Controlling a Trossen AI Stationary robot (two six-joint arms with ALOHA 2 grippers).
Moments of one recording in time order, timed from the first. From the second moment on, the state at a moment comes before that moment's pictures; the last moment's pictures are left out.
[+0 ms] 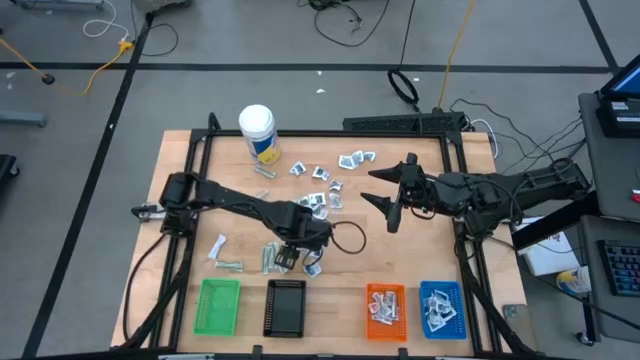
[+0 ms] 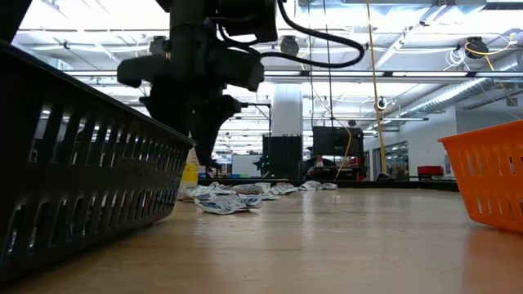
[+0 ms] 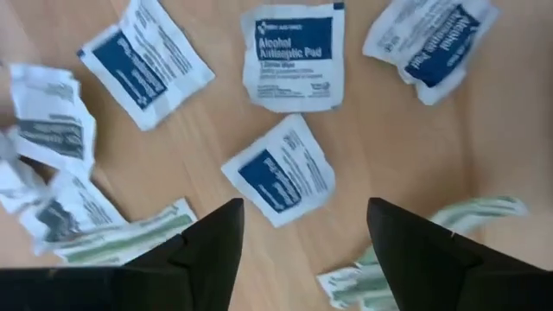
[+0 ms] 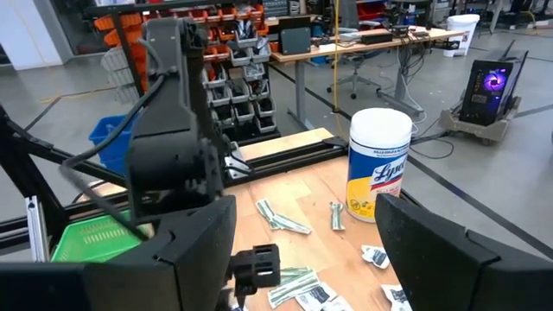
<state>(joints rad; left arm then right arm) -0.14 1.97 1.47 -1.02 -0.03 0.19 0.24 1.07 1.09 -0.21 0.55 0.22</state>
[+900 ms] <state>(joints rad) -0.15 2.04 1.39 -0.92 0.03 0.21 0.24 1.07 1.09 -0.22 0.55 0.22</state>
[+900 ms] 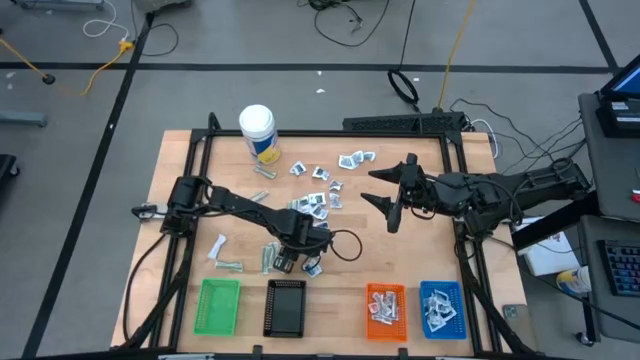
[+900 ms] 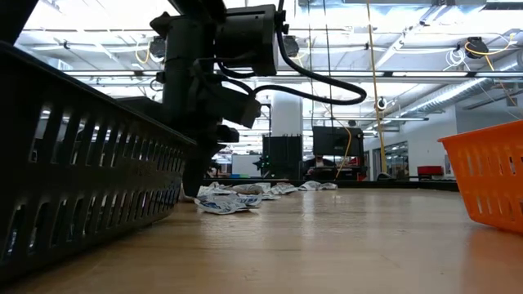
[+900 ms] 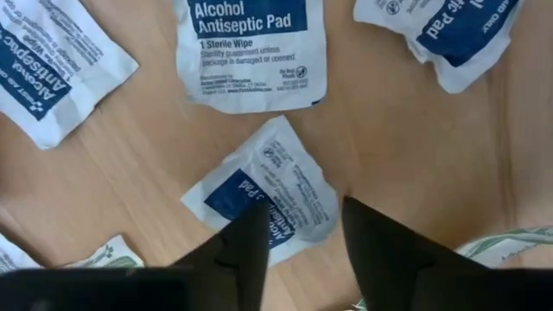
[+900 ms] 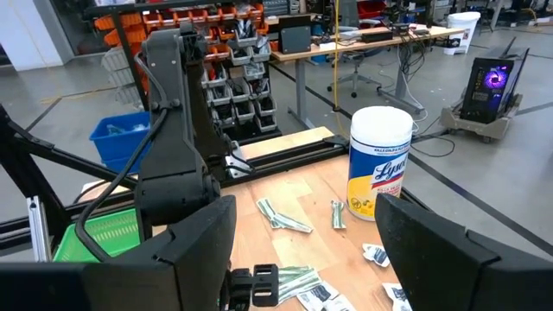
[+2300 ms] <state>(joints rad) -0.01 1.31 0.72 0.27 0.19 -0.31 0.20 1.08 1.09 -0.22 0.55 0.19</state>
